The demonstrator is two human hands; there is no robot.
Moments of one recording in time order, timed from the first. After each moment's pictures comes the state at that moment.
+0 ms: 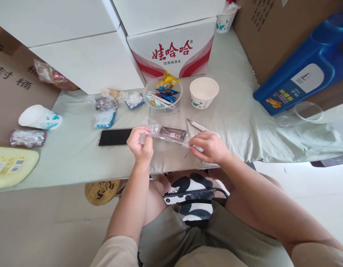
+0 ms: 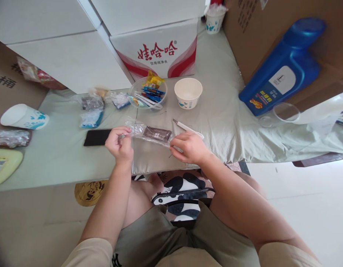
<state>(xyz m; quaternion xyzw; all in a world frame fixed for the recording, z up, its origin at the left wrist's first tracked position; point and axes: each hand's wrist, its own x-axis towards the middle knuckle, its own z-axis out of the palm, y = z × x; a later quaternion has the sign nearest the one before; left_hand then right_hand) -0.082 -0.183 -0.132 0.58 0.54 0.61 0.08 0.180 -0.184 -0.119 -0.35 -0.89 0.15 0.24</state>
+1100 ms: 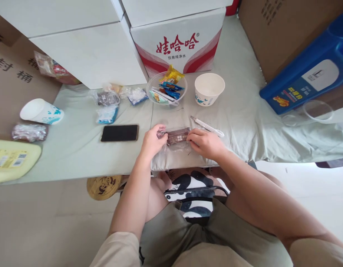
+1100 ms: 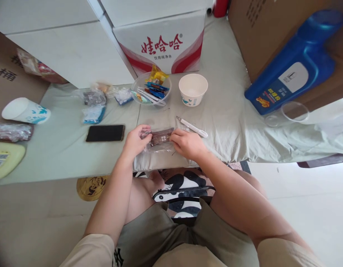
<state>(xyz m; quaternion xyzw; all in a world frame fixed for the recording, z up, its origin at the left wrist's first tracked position) -0.087 -0.175 -0.149 0.59 0.65 0.35 0.32 0.163 -0.179 -0.140 -0.39 -0.89 0.15 0.19</state>
